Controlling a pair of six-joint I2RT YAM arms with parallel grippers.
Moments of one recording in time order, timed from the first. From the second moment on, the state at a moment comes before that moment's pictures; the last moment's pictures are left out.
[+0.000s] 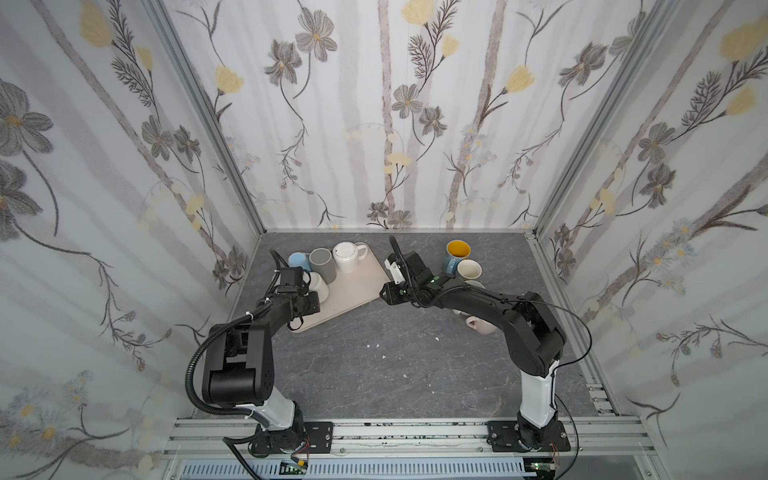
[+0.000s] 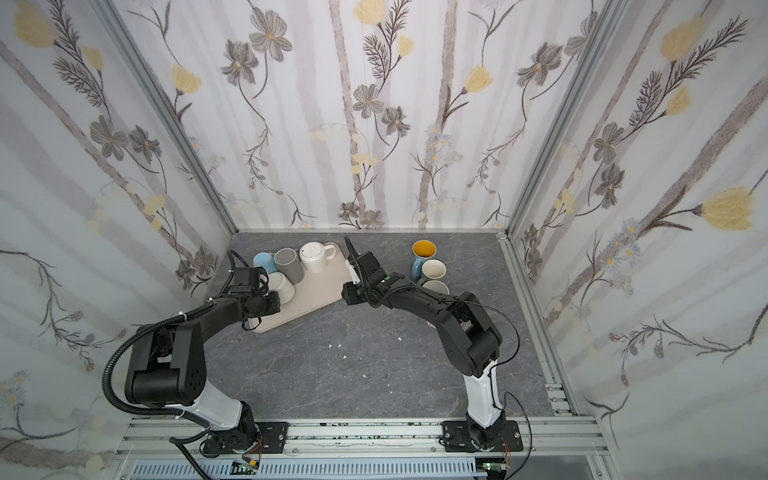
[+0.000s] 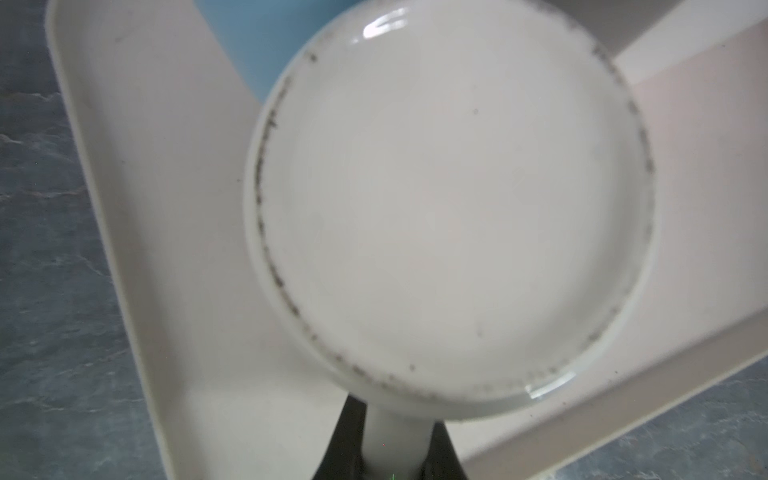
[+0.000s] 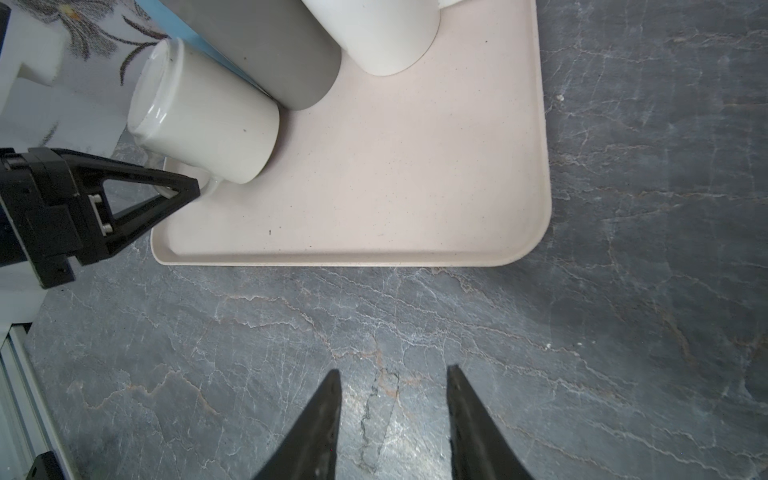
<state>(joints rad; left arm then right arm) 0.00 1.57 0.84 -0.26 0.07 -0.17 0.74 1.96 1.43 -0.27 -0.18 0.41</state>
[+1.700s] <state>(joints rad) -0.42 1.95 1.34 -0.38 -0.19 -0.50 0.68 1.90 1.20 -0.05 -0.32 0.60</state>
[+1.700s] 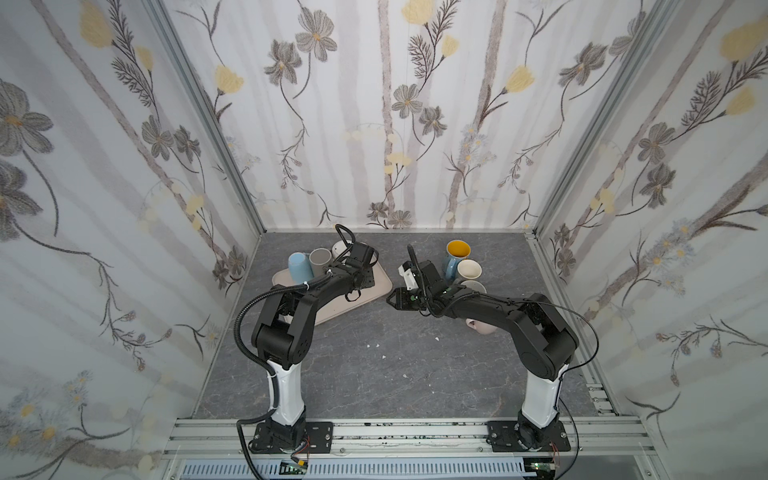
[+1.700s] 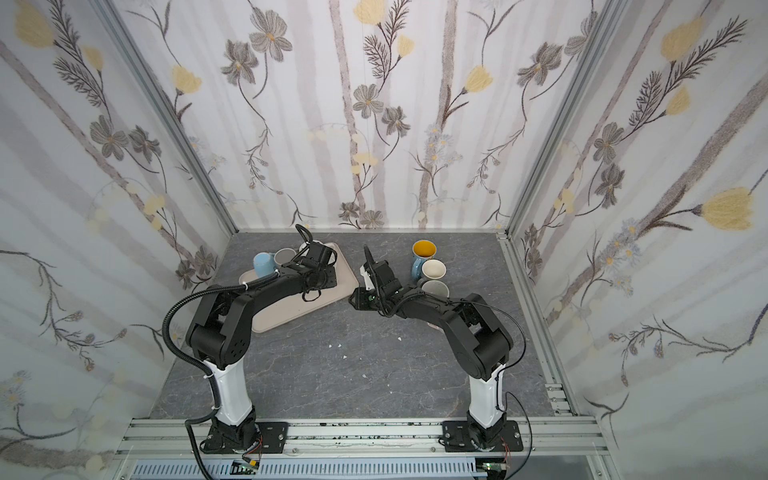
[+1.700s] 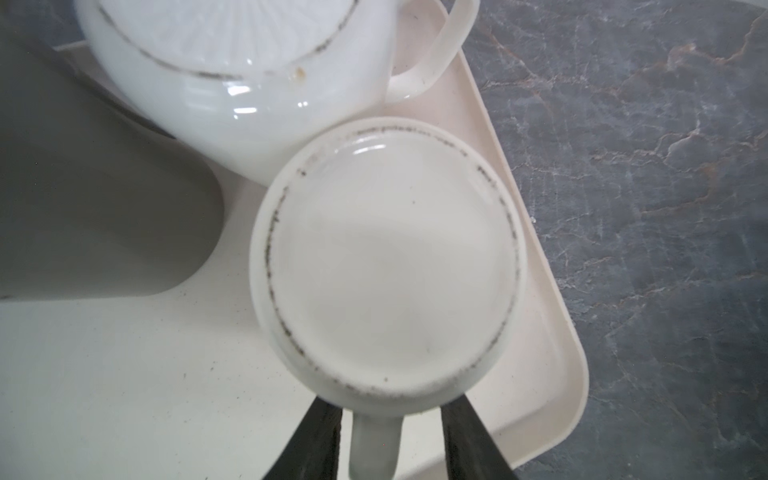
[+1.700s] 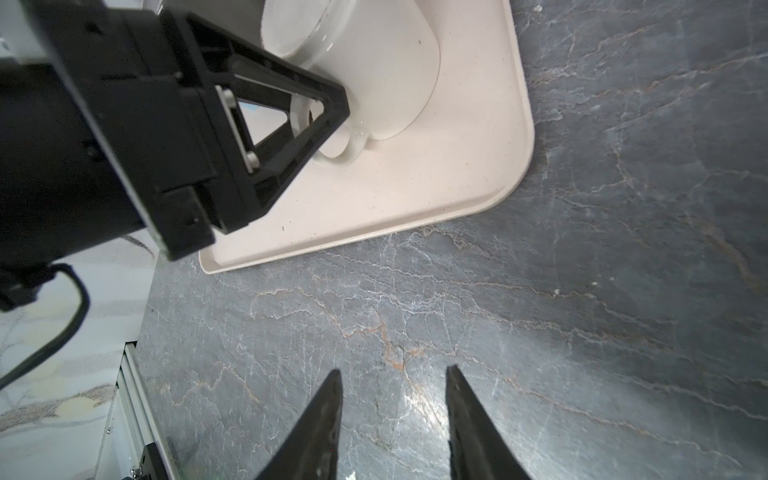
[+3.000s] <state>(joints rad) -0.42 1.51 0.64 0.47 0.14 -0.92 0.60 1.74 0.96 0.45 -0.46 1.03</state>
